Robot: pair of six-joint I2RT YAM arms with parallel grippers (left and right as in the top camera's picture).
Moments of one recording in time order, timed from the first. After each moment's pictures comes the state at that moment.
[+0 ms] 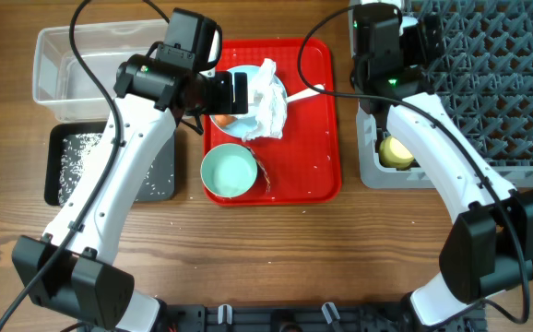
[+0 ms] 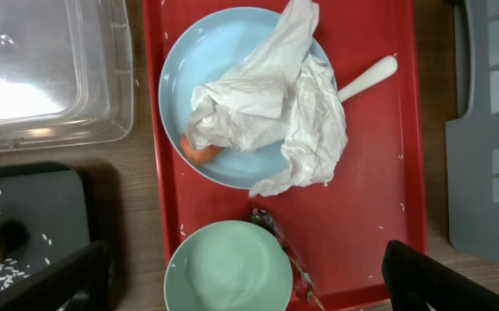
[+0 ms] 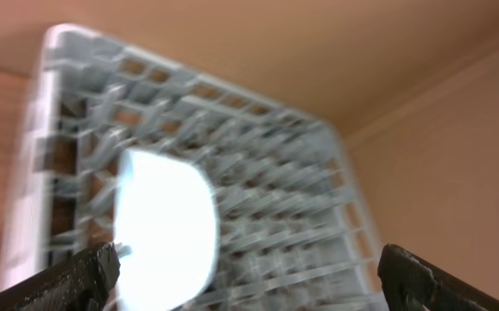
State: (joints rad) left arm -0.34 1.68 1.64 -1.04 0.03 -0.31; right arm 0.30 1.77 1.41 -0.23 0.82 -0.28
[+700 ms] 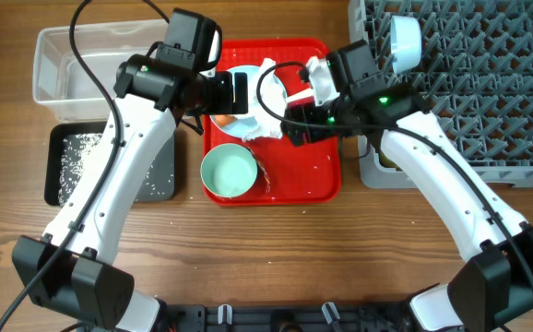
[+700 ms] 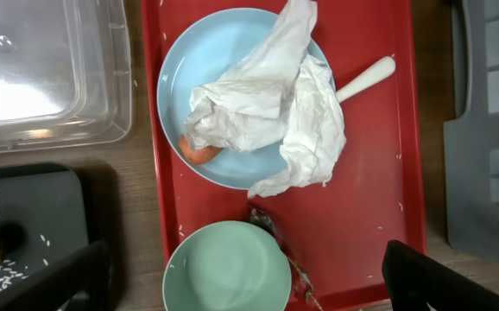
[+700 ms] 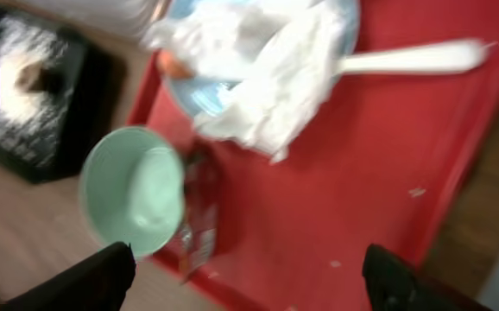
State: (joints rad) left arm -0.34 1.68 1.64 -1.04 0.04 -0.31; right arm 0.42 1.65 1.39 -0.82 -0.31 0.13
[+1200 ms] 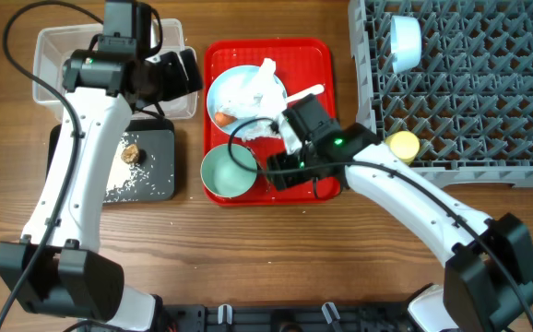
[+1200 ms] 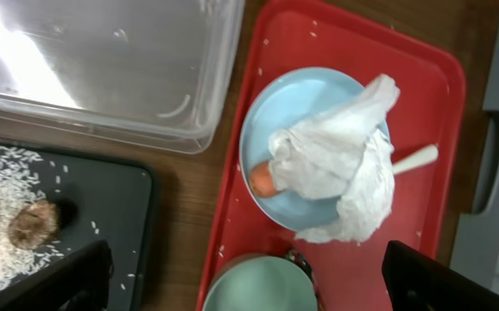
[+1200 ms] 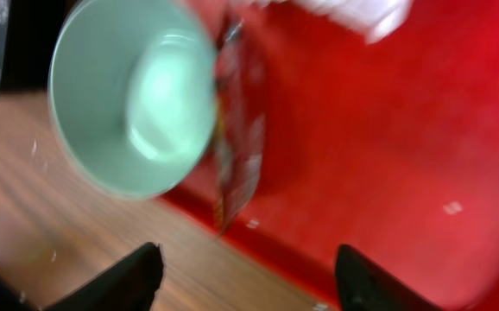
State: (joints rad) left arm -0.13 1.68 1.64 -1.02 0.08 -0.42; right arm 0.60 1.65 1.16 -0.70 -0.23 0.26
